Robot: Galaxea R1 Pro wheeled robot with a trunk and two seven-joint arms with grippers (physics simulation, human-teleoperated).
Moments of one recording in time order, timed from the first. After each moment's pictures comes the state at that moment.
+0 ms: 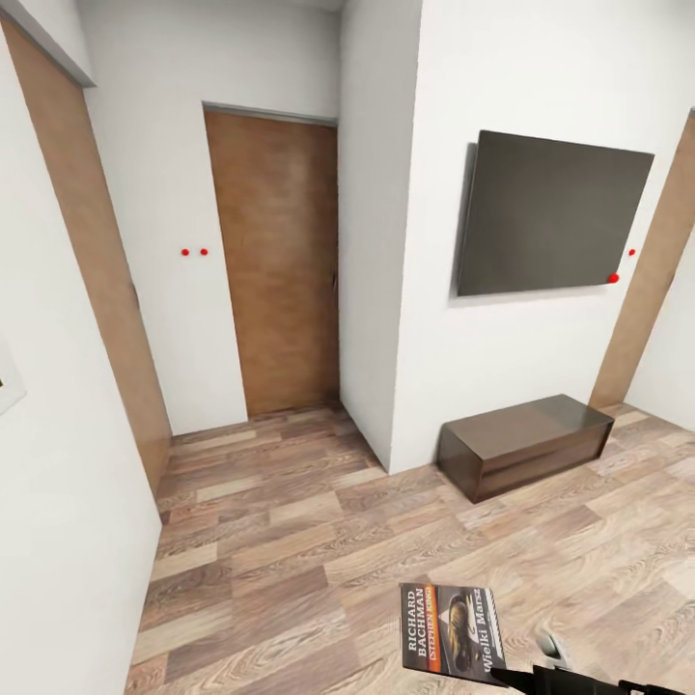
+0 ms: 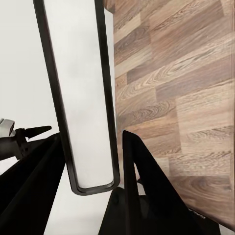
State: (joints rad) left arm -0.36 0.00 0.27 -0.02 -0.29 -0.19 -0.34; right arm -0.52 -0.36 0.10 -0.04 -0.30 0.16 1.20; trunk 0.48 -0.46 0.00
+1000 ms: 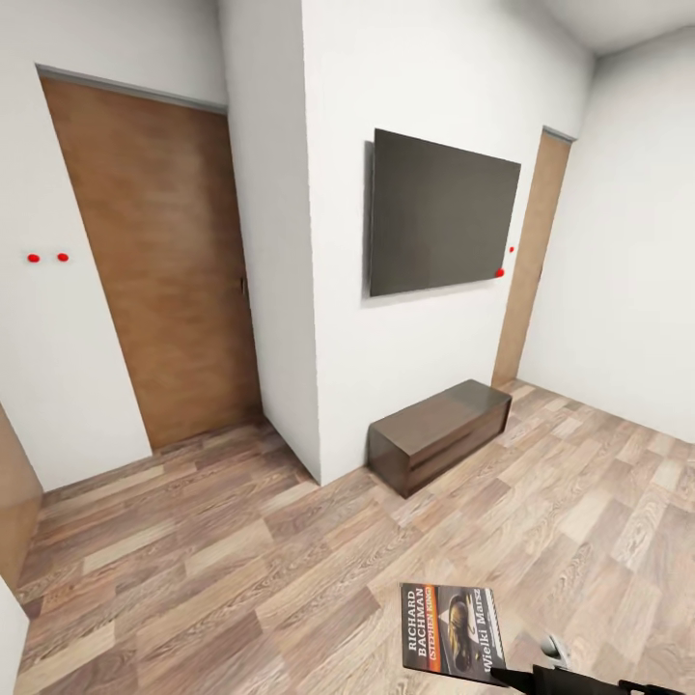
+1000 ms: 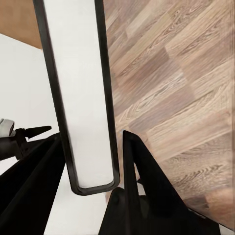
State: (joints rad) left arm -0.36 0.00 0.27 -0.02 -0.29 -0.19 -0.33; right arm -0.52 -0.36 0.10 -0.04 -0.30 0.16 1.20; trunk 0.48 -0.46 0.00
